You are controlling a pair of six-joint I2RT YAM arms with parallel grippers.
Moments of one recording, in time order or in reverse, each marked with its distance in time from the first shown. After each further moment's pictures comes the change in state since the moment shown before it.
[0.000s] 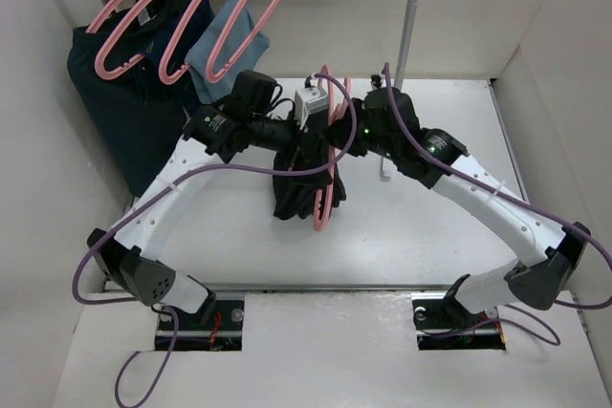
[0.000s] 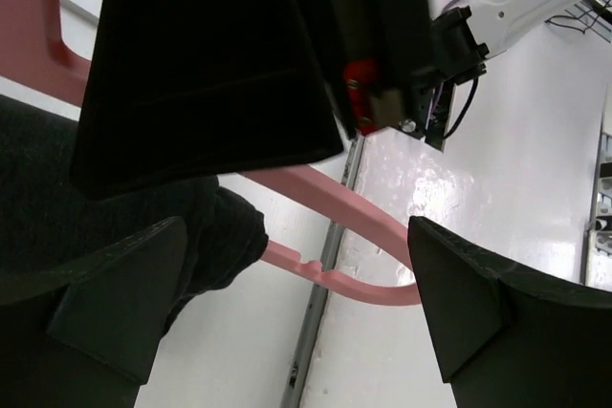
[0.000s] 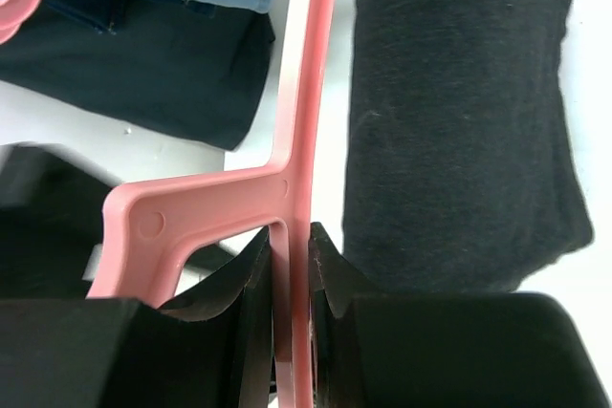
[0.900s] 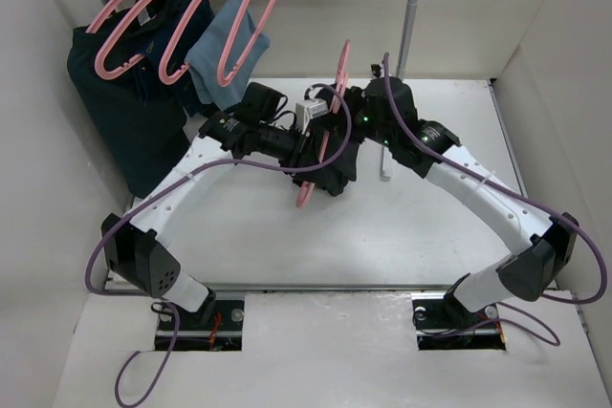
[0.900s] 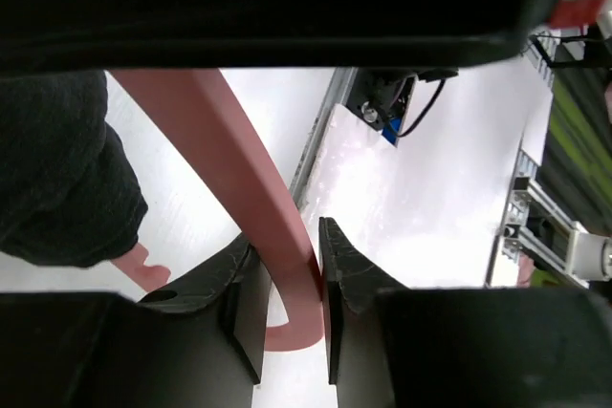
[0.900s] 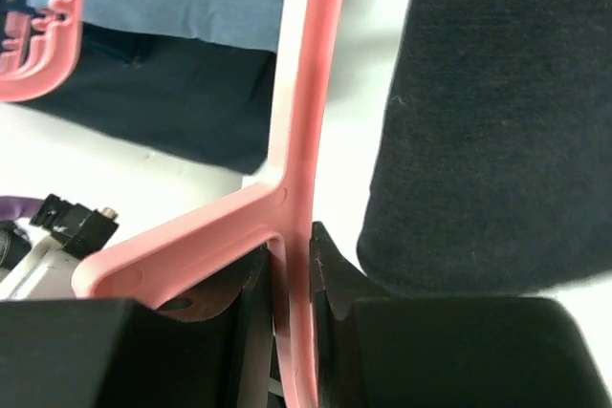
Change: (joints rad) left arm 0.028 0.045 -0.159 0.073 0.071 -0.160; right arm -0.068 0.063 0.009 0.111 -0.064 -0.015
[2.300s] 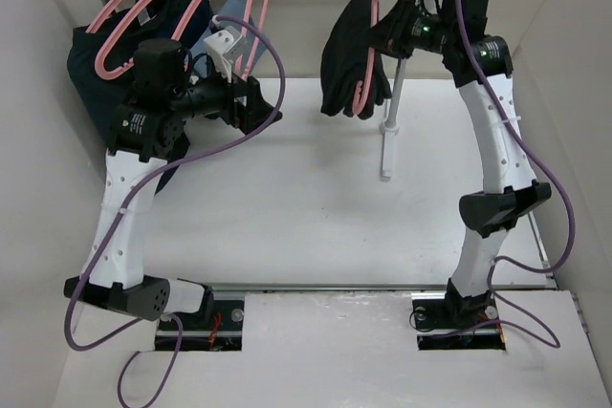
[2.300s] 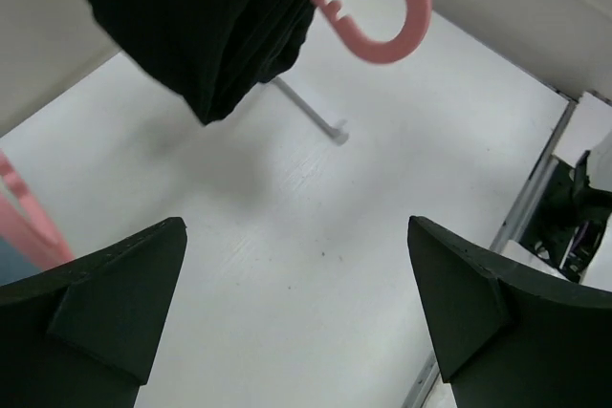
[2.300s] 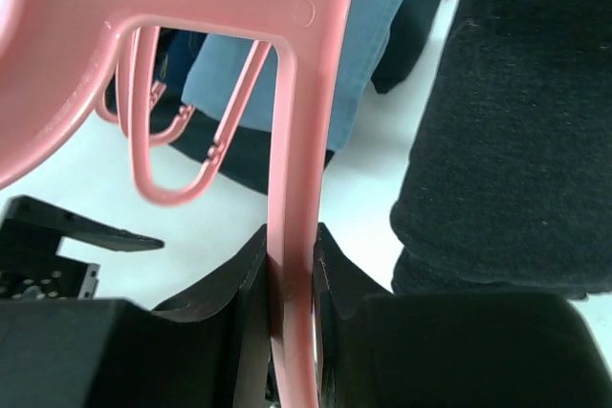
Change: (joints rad) left arm 0.294 -0.148 0.352 -0.010 -0.163 0.134; right arm -0.410 0.431 0.935 -0.378 -0.587 -0.231
